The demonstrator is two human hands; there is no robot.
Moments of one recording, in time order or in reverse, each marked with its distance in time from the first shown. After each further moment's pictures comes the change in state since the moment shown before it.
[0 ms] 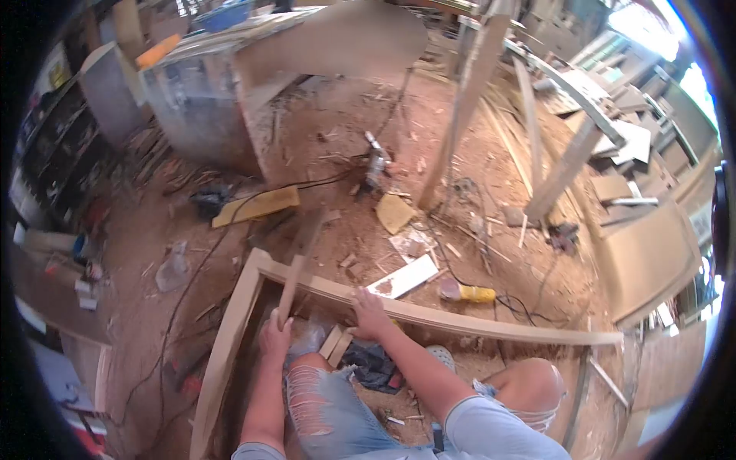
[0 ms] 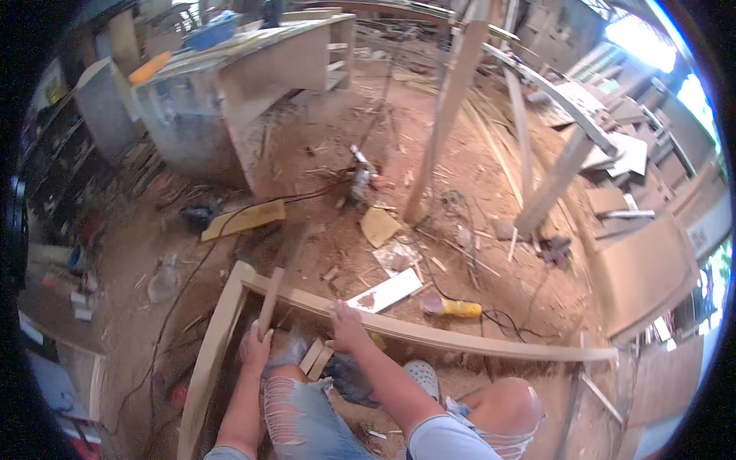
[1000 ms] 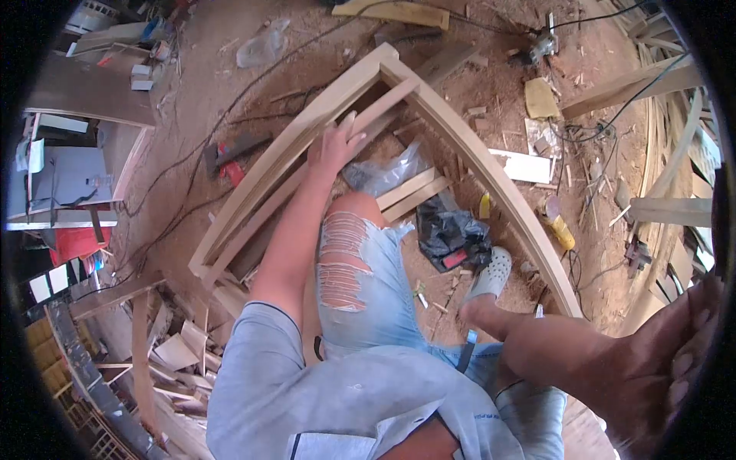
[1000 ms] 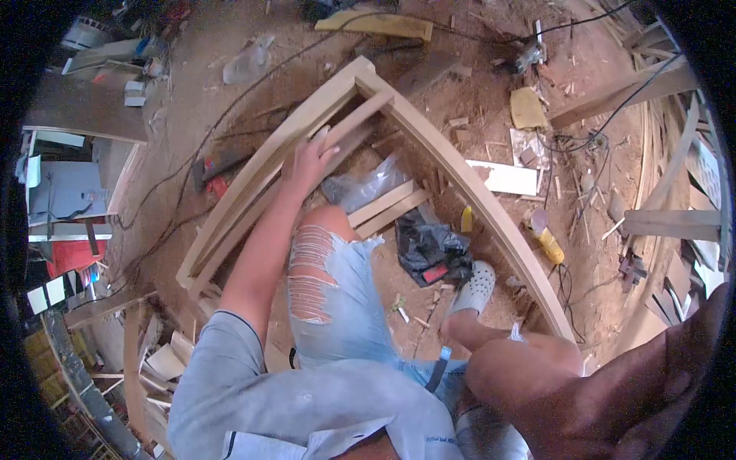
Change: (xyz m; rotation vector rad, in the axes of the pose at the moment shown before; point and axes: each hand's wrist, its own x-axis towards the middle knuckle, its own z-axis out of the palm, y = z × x) left_hand -0.016 -0.067 -0.035 0.262 -0.046 -0.149; right_hand -0.193 -0.153 -0.349 0.816 0.561 -0.965
